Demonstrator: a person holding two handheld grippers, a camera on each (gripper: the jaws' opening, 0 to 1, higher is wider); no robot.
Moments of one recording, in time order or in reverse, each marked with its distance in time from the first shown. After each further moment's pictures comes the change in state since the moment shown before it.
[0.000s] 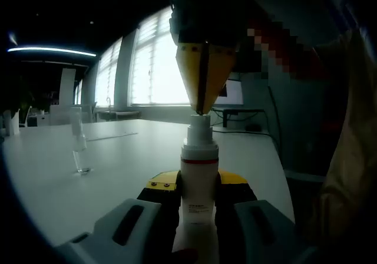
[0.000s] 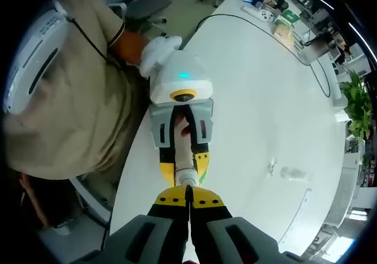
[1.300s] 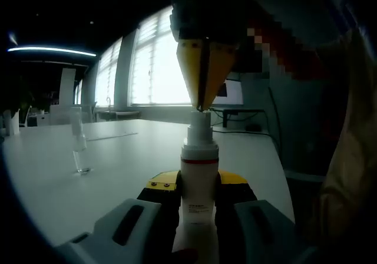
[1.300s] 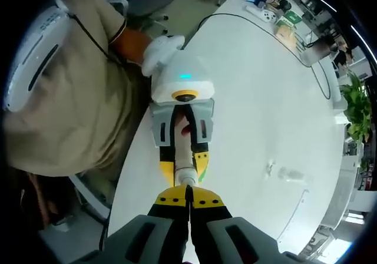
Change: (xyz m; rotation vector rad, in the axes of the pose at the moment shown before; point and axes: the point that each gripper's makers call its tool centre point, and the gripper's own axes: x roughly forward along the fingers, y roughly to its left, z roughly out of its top) left arm 0.001 -0.003 0.001 0.000 0.000 0.006; right arm -0.003 0.001 0.001 -0.023 0.023 -0.008
